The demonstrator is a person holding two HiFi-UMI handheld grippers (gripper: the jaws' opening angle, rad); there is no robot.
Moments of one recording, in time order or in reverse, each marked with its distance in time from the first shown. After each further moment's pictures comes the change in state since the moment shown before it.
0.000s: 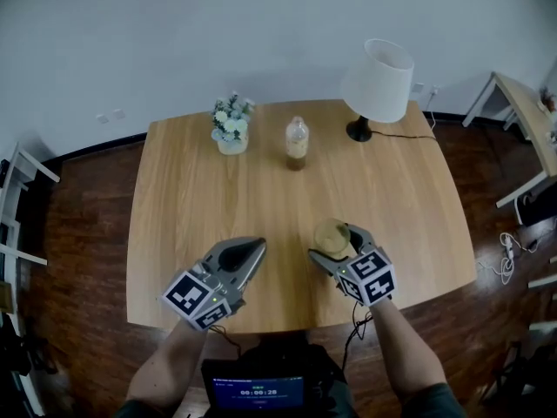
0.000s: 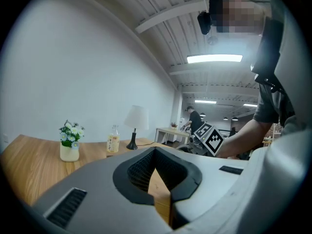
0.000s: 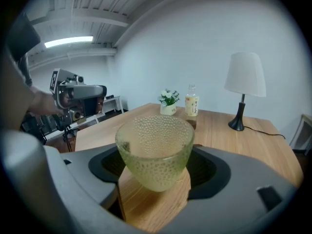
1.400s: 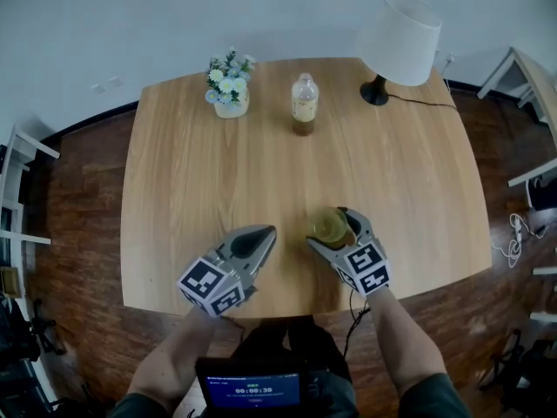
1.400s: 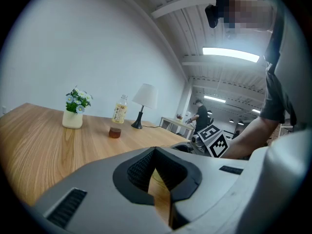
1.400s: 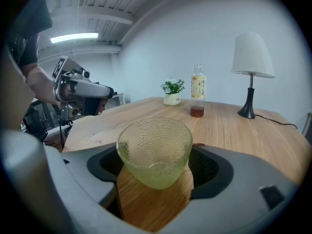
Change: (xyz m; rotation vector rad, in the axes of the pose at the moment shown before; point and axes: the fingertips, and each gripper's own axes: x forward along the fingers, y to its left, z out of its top) left arm 0.017 0.020 -0.093 -0.136 0.120 0.064; right arm 0.056 0.001 -0.065 -0.029 -0.014 0.024
